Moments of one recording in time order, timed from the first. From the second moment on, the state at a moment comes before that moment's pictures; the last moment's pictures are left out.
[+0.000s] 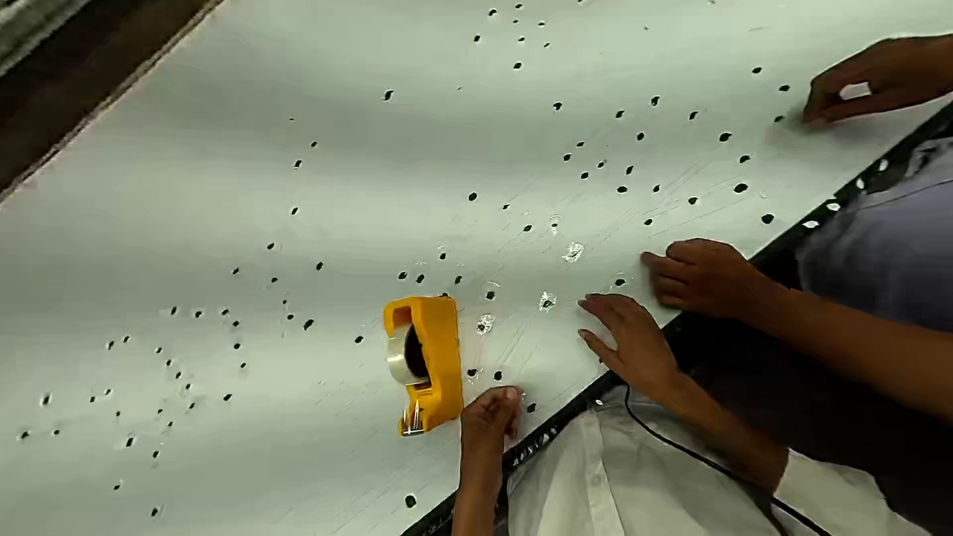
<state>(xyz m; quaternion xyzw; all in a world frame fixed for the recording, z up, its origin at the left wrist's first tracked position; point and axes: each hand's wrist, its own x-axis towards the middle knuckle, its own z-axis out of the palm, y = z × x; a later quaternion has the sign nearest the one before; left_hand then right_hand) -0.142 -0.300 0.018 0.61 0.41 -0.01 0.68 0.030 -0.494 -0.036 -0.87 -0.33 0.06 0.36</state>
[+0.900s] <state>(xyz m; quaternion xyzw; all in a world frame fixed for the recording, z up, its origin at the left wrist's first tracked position) 0.151 -0.365 0.018 0.94 0.17 -0.18 0.24 0.044 -0.520 -0.036 -0.85 -0.37 0.16 0.34</state>
